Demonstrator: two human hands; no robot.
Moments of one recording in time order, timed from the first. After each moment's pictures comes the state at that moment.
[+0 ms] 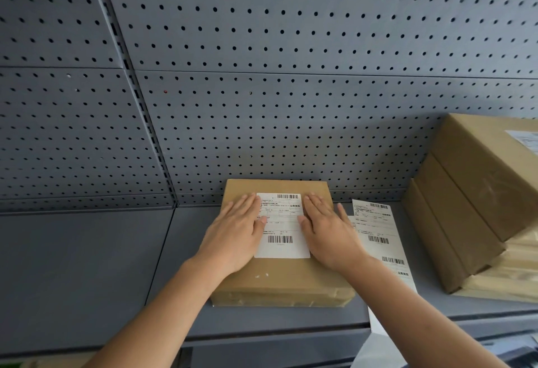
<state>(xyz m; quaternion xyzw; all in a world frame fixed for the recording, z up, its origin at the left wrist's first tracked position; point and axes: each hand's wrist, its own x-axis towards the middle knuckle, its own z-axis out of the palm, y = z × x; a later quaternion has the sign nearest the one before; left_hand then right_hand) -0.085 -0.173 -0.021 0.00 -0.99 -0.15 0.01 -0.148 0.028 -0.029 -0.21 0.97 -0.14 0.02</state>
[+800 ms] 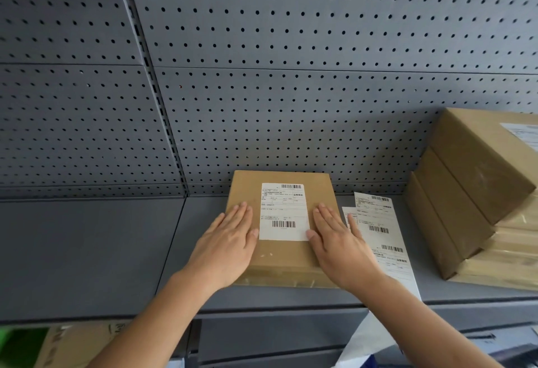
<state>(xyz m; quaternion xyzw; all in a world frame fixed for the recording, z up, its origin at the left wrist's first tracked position) -0.023 -0.175 -0.024 0.02 -0.99 -0.12 -0.03 -0.093 0.055 -0.035 -0.23 0.97 -0.11 0.02</state>
